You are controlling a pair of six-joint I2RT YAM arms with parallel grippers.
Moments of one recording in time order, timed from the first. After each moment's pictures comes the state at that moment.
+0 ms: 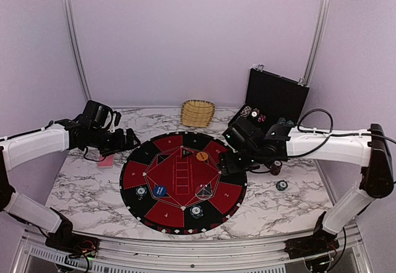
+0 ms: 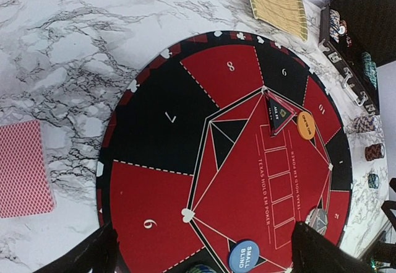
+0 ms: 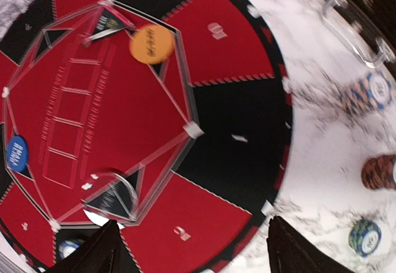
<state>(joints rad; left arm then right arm) -0.41 1.34 0.91 -0.40 0.15 -0.51 0.94 1.59 1.19 -0.64 0.30 0.61</state>
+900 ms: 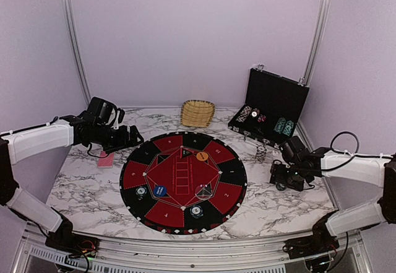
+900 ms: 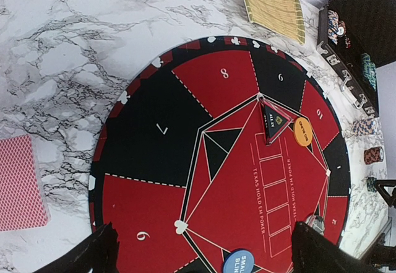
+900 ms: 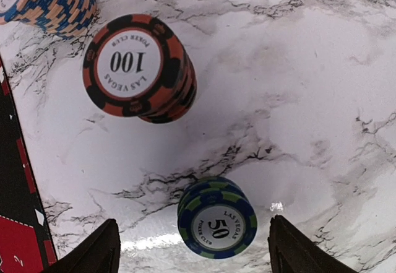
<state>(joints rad) -0.42 1.41 0.97 -0.40 0.15 -0.51 0.44 1.23 0.61 -0.55 0.22 0.75</state>
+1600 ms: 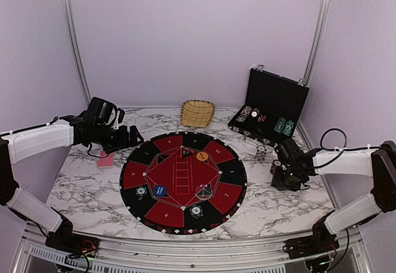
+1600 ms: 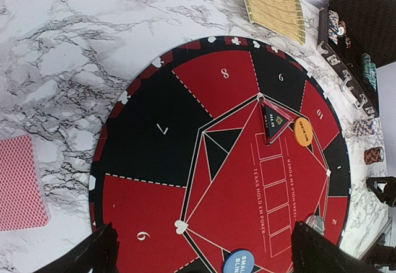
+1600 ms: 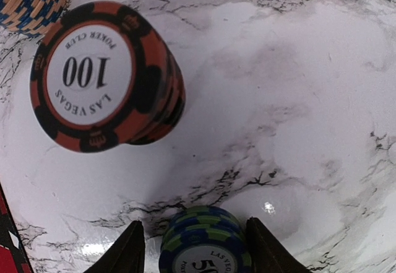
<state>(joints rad) -0.42 1.41 0.97 -0.40 0.15 -0.51 0.42 1.36 0.60 -0.46 0.24 0.72</state>
